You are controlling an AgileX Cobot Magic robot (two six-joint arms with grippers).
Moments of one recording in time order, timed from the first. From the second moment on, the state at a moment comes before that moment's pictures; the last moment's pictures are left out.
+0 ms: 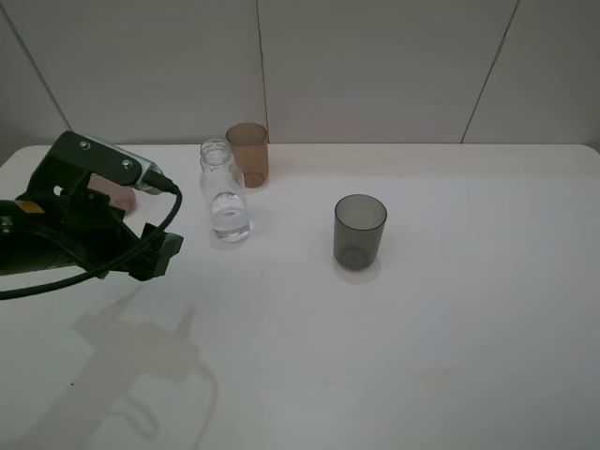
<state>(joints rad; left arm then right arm) -0.55 1.42 -0.37 -0.66 -0.39 0.65 -0.10 0.00 -0.52 0.00 1.06 -0.03</state>
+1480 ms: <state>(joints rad) -0.59 2.06 -0.53 -0.29 -1.21 0.07 -0.10 0.00 -0.52 0.00 1.06 -0.03</state>
